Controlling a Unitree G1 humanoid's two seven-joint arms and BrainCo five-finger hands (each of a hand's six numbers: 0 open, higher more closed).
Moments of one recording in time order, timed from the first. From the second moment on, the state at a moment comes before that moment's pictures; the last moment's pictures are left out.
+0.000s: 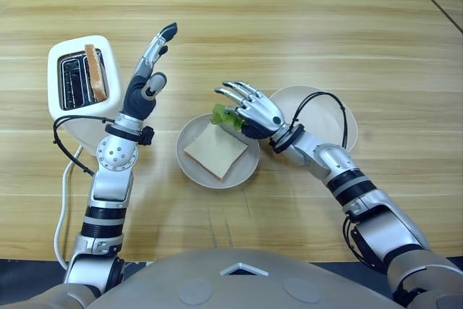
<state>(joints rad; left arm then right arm) -0.10 0.19 -0.07 -0.17 0.17 -0.29 -0.13 -0.40 -0.53 0.55 0.44 -1.01 -0.54 -0.51</state>
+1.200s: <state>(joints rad) -0.16 0.42 0.34 -0.60 0.26 0.02 -0.13 -0.30 -0.67 0.45 0.11 -0.89 -0.59 -0.11</state>
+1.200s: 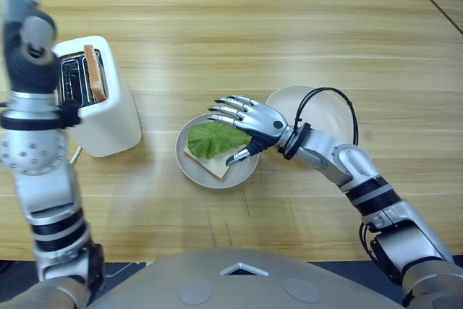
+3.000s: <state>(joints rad) 0.06 0.58 0.17 -0.35 0.67 0.11 -0.08 -0.25 -0.63 0.41 0.12 -0.93 -0.59 -0.14</state>
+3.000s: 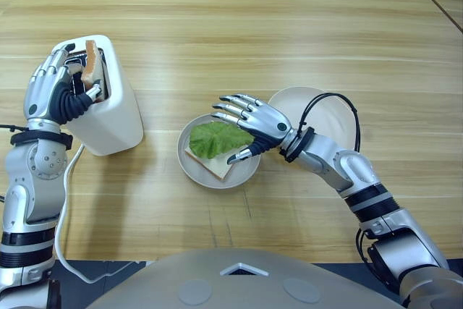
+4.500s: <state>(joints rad) -0.12 0.47 0.37 -0.36 0.05 0.09 -0.10 -0.25 -0.61 0.42 0.16 -0.94 -0.59 -0.19</state>
